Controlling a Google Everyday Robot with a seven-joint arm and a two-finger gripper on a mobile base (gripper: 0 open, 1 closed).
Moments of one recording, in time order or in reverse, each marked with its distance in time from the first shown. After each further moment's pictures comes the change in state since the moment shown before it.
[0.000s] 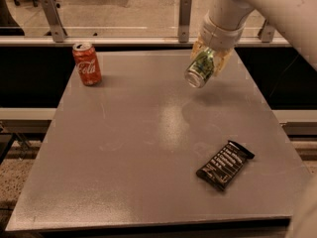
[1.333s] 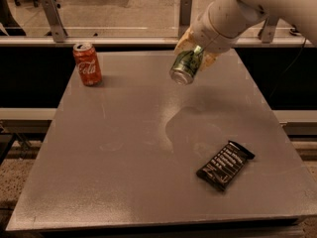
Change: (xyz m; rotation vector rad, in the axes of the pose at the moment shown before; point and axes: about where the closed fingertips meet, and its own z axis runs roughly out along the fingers) arm -0.041 -0.033 -0.039 0.319 0.068 -0.267
